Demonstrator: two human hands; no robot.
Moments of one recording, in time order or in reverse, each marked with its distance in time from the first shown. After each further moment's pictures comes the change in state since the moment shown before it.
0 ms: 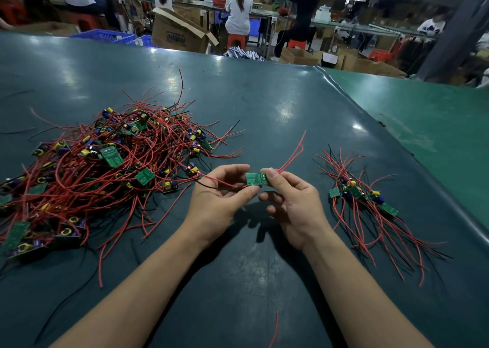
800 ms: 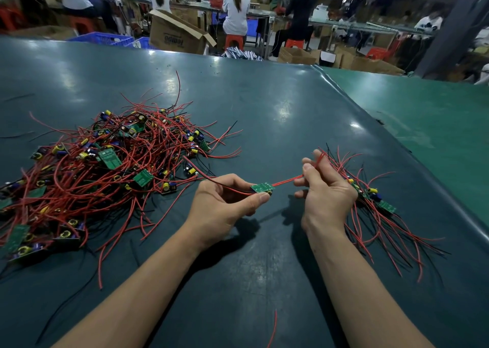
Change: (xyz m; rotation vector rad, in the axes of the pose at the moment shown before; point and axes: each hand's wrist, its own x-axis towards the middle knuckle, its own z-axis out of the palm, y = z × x) left_hand -0.007 0.003 0.000 0.041 -0.096 -0.031; right_hand 0.017 -0.008 -0.019 -0.022 0.511 -0.432
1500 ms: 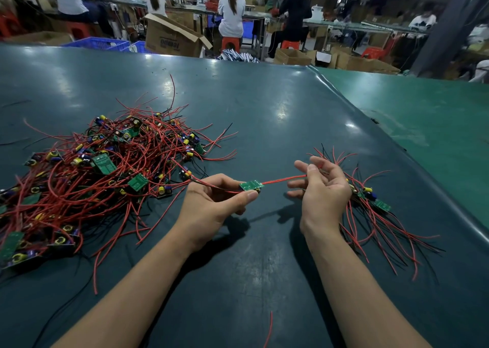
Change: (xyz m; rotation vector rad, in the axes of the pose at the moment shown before) left_hand 0.003 0.001 -0.005 -0.020 0.010 0.014; right_hand 0.007 0.001 -0.007 -0.022 -0.018 -0.013
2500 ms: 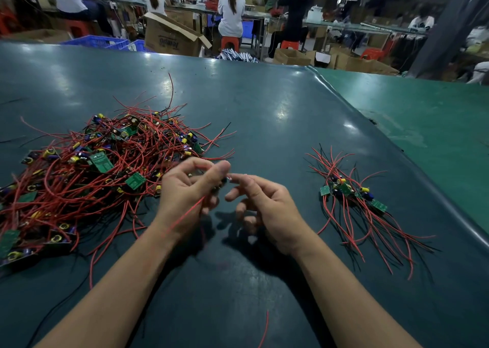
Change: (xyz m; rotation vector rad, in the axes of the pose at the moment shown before) left_hand 0.006 0.014 -0.014 -0.184 0.161 0.015; right_hand -0.048 -0.008 0.016 0.011 -0.866 0.342
